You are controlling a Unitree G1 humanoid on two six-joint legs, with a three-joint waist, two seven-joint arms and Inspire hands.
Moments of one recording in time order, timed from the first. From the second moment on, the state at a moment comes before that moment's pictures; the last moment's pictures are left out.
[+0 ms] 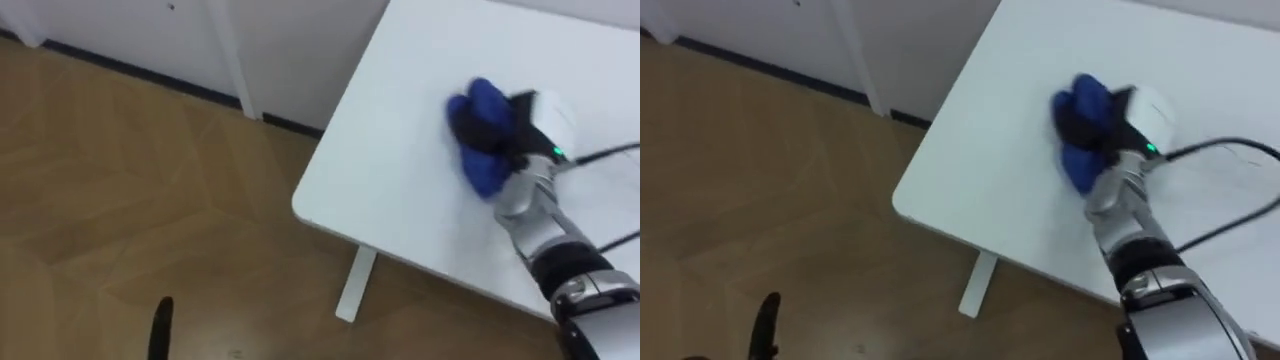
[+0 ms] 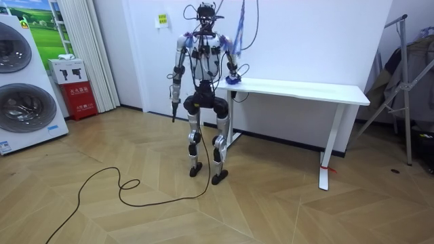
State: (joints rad) left arm -0.04 0.23 -0.06 1.20 -0.32 0.00 0.01; right arm -0.68 -0.34 0.25 1.03 -0.44 -0.03 -0.49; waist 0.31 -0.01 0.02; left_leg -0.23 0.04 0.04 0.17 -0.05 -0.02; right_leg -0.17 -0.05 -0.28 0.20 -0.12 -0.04
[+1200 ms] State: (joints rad) left arm -0.02 0.40 0.02 1.20 -0.27 -0.04 0.08; right arm -0.61 -0.32 0.17 1.05 -0.54 -0.07 -0.48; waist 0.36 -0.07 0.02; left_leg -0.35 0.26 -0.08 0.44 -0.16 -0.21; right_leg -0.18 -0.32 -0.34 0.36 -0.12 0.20
